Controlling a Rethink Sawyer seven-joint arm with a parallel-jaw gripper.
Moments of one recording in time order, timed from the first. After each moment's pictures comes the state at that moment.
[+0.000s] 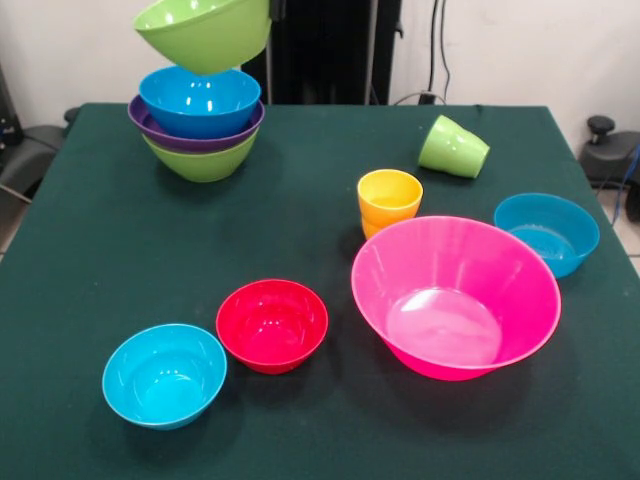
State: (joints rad) arm -0.75 -1.20 0.52 2.16 -0.45 0.57 2.04
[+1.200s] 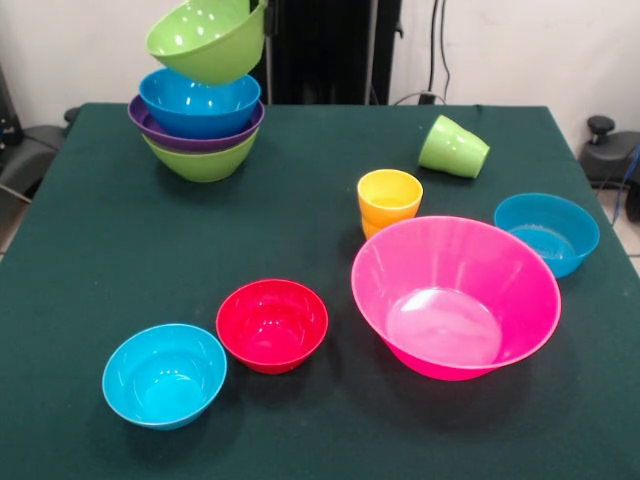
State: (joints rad) arm -0.80 -1.09 0.48 2.25 -0.56 0.52 2.04
